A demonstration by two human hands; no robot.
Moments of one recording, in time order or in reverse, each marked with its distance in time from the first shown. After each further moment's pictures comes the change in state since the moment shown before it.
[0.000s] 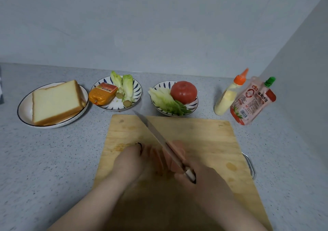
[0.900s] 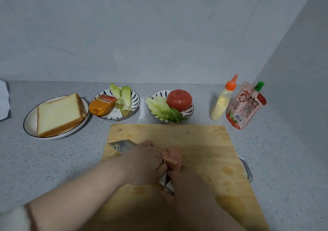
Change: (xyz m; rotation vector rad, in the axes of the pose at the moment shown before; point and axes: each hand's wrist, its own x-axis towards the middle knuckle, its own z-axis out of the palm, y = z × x) left_hand -0.002 0.048 -0.031 0.754 -0.424 0.789; right_hand 0.004 0.002 0.020 -0.359 -0.029 -0.213
